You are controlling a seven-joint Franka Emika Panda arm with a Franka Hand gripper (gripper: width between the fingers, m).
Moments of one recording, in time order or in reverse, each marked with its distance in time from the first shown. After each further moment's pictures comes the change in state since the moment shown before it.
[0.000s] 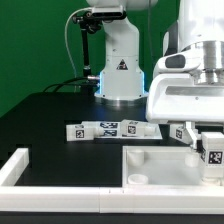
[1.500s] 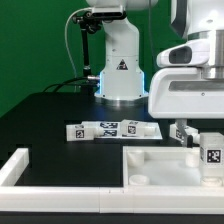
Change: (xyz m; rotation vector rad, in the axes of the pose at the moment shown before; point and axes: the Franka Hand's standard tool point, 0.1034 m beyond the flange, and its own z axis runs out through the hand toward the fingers) arm 0.010 0.000 -0.005 0.034 -0.496 0.084
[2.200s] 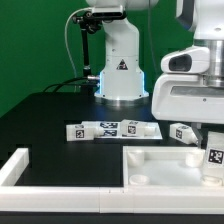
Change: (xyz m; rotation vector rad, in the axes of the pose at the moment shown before) arm 0.000 -0.005 0.004 -0.007 -0.085 0.245
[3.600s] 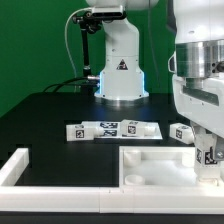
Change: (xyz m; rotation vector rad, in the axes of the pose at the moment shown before) arm 0.010 0.012 0.003 0.108 0.001 1.085
